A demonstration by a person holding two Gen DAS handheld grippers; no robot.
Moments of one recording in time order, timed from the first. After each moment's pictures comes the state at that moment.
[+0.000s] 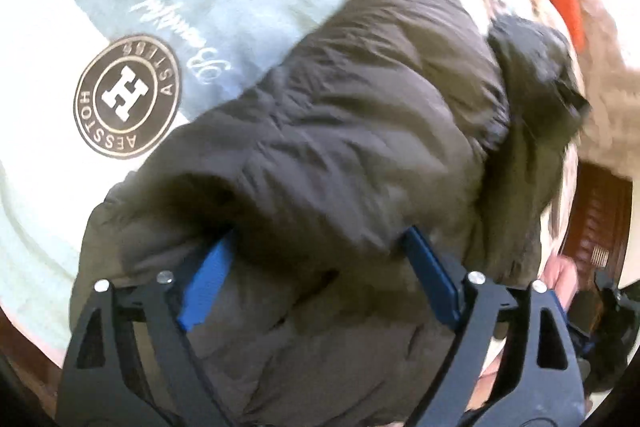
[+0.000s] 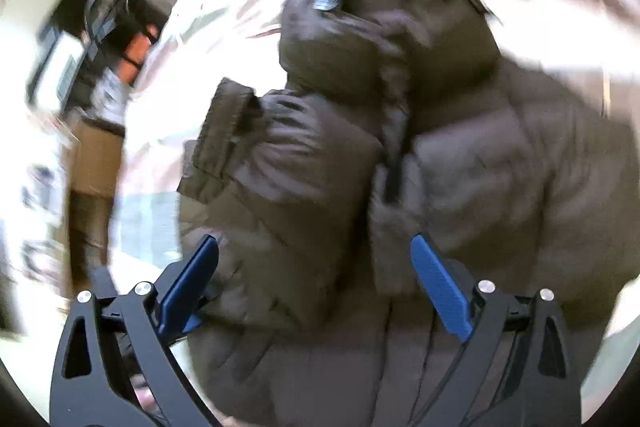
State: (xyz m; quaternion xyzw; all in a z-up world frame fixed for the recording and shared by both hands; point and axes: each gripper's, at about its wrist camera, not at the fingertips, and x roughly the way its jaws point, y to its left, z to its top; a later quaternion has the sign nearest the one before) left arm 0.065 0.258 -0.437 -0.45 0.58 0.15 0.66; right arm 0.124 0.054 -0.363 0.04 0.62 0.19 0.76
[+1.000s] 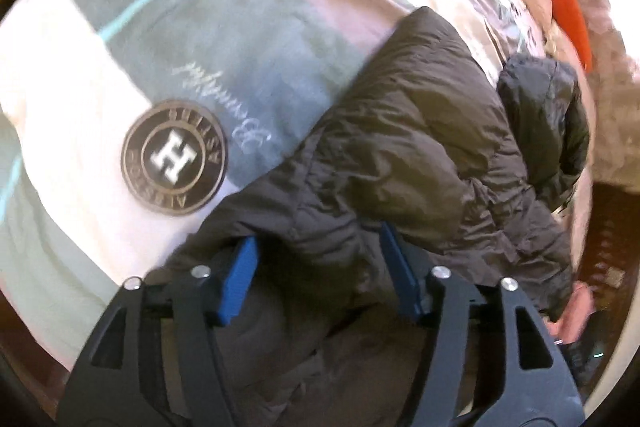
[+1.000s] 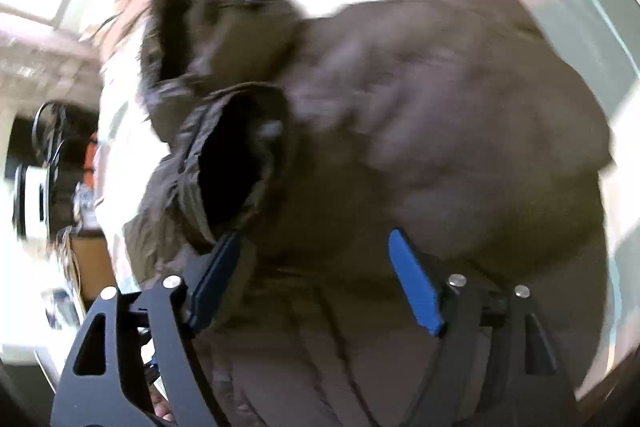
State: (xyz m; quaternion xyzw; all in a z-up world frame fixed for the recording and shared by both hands) left arm 0.065 0.258 -0.406 -0.40 0.56 0.20 0.70; right arm 0.119 -0.137 -0.408 0.24 0.62 0.06 0.74
